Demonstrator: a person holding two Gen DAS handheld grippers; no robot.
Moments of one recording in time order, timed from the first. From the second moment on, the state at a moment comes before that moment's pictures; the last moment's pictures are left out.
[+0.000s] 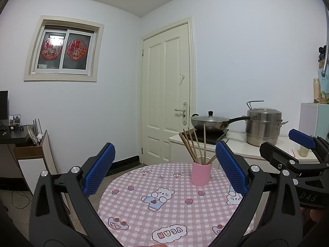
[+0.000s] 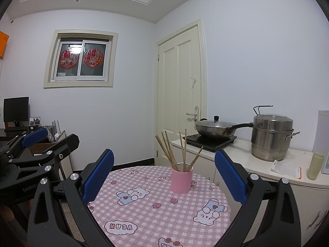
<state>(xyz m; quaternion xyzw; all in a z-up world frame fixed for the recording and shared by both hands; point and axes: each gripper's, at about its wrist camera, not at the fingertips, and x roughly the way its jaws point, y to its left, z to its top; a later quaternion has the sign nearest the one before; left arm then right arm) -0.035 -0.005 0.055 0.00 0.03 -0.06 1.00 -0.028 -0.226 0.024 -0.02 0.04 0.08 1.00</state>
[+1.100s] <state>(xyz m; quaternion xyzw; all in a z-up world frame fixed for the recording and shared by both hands) -0.034 -0.001 0.053 0.01 0.03 -0.05 1.00 -0.025 -0.219 0.024 -0.01 0.05 0.08 1.00</state>
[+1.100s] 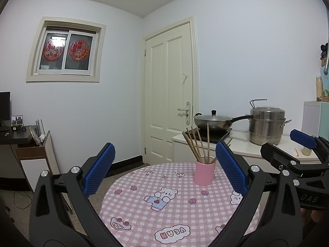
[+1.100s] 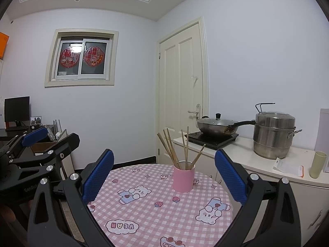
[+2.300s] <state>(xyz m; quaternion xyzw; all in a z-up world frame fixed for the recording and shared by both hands) -0.036 -0.005 0.051 0.01 0.03 -0.05 1.00 -0.022 -0.225 0.020 -0.01 0.05 0.08 1.00</state>
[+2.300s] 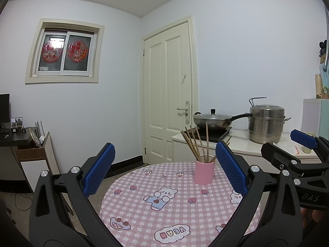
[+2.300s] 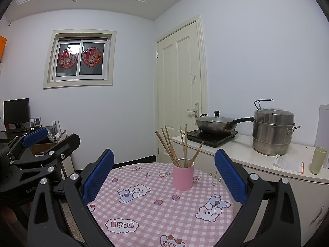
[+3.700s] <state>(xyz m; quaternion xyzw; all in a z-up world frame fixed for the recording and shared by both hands) -0.033 -0.002 0.050 0.02 0.04 -0.05 1.00 -0.020 -0.225 0.017 -0.01 0.06 0.08 1.00</state>
